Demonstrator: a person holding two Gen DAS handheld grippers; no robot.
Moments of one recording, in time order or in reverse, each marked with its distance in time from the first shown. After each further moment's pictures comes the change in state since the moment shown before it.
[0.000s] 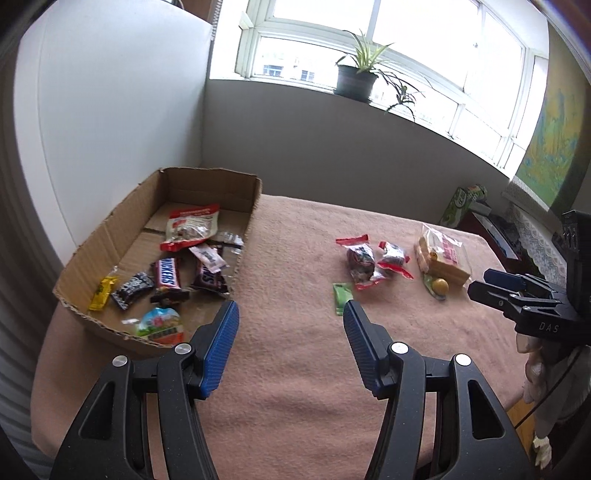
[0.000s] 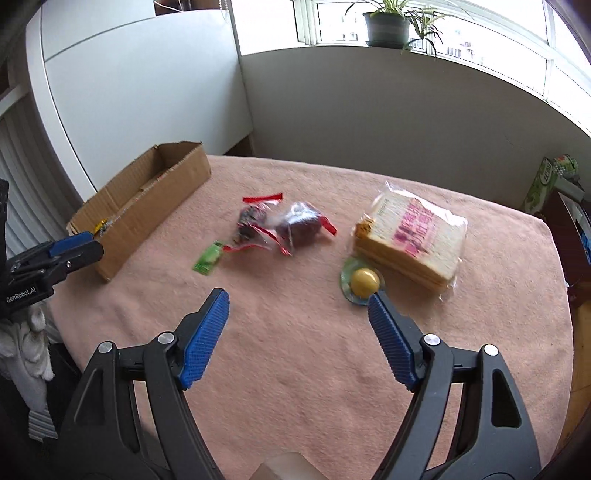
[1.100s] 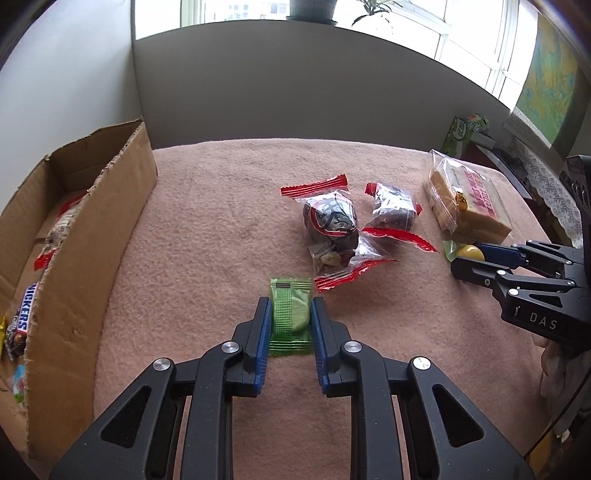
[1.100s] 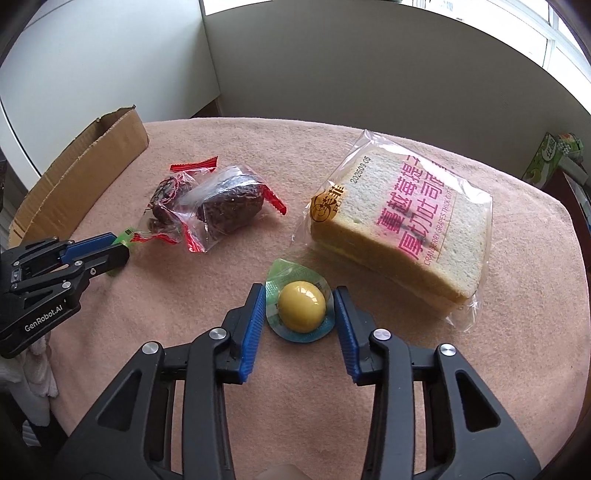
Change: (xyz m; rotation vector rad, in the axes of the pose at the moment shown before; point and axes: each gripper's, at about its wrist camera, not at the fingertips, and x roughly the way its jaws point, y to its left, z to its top) left arm 0.126 -0.050 0.006 0.140 0.186 -0.005; right arm 0.075 -0.020 0.020 0.029 0.109 -0.038
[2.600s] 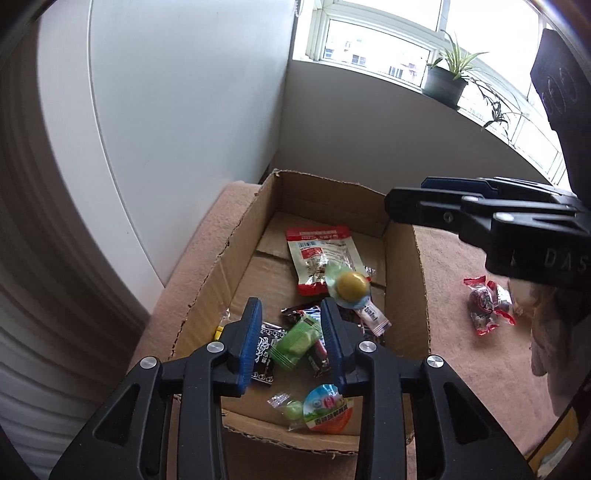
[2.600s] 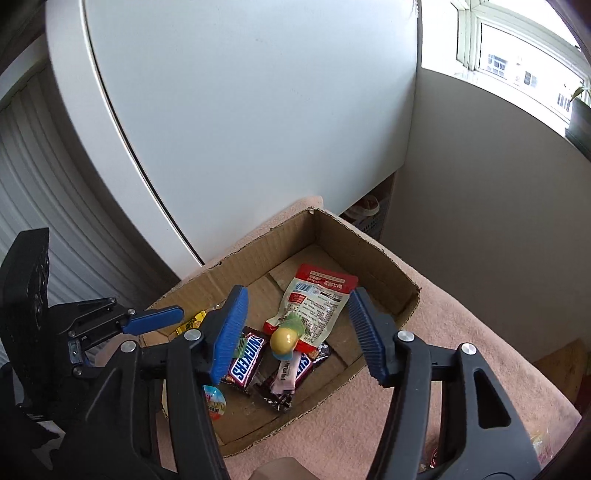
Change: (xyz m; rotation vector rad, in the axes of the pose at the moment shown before) left arm -0.105 0.187 0.004 -0.266 -0.086 0.166; right arm 0.001 0.274 0.187 -0.395 -0.008 0.316
